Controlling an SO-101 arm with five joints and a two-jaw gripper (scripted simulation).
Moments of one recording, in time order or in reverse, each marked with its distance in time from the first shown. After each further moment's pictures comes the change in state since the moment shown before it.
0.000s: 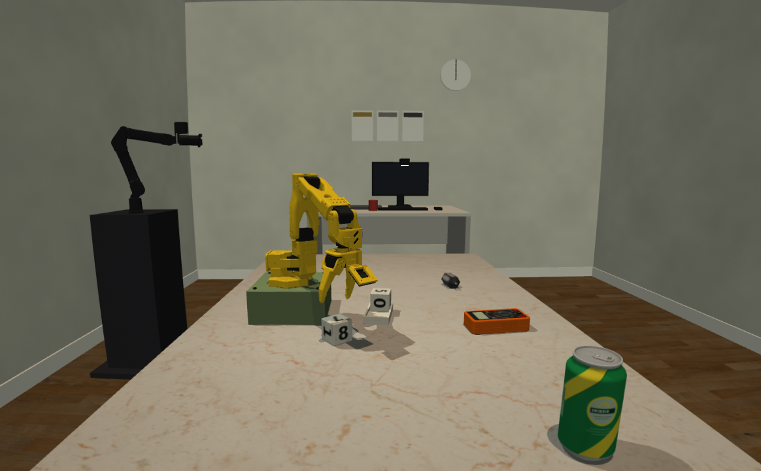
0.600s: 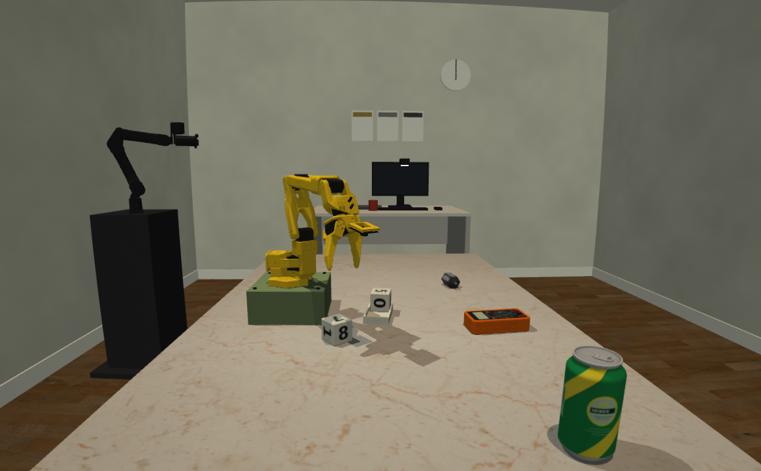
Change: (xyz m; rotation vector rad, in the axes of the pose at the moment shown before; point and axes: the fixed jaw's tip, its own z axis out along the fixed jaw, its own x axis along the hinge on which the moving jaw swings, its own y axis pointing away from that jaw) arm -0.030 0.000 -0.069 0.004 -0.400 0.000
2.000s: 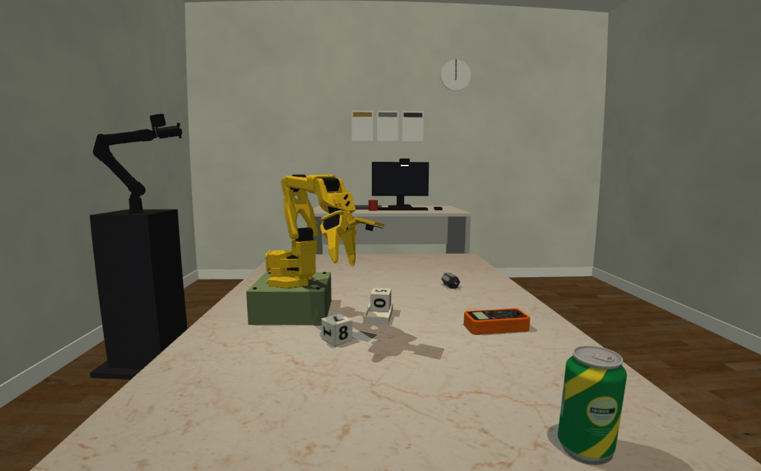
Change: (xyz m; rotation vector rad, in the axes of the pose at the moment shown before) arm -0.001 -0.007 -0.006 0.031 -0.070 -0.463
